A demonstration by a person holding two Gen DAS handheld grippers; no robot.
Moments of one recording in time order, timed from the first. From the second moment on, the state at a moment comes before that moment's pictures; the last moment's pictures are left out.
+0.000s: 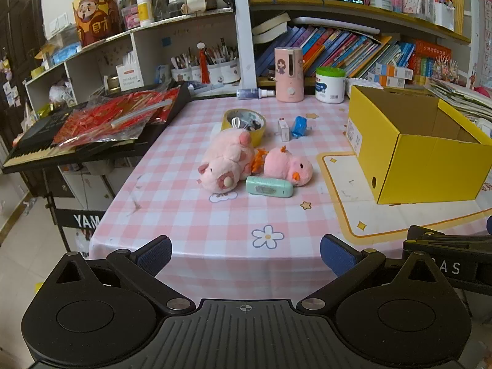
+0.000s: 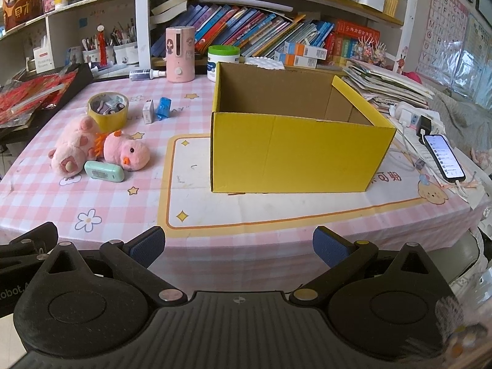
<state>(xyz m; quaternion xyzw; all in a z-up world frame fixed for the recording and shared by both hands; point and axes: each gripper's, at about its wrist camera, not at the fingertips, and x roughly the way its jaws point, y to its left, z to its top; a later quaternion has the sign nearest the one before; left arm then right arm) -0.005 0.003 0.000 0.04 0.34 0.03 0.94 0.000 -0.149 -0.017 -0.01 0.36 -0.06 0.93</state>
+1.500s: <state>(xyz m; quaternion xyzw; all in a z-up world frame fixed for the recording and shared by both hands) 0.000 0.010 -0.004 0.04 0.34 0.03 0.94 0.007 -0.142 -0.022 -0.01 0.36 -0.06 0.93</state>
